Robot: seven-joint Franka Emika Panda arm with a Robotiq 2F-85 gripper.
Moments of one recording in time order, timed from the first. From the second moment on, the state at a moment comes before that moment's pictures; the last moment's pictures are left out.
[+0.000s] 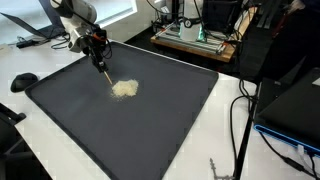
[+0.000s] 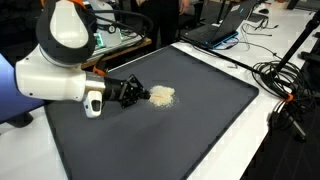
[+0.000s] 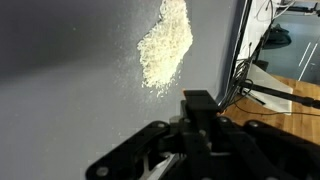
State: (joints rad) arm -0.62 0.81 0.05 -1.57 0.94 1.82 -0.98
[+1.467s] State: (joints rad) arm -0.25 0.34 -0.15 -2.14 1.01 2.35 -1.05
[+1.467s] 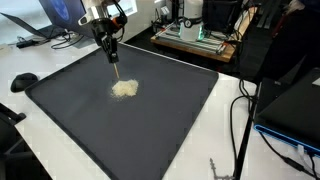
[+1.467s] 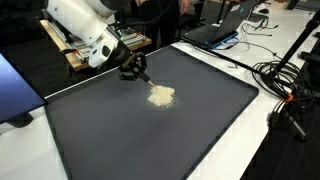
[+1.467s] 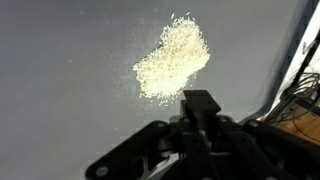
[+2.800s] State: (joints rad) arm -0.11 0.12 -0.02 -2.44 0.37 2.81 -0.68
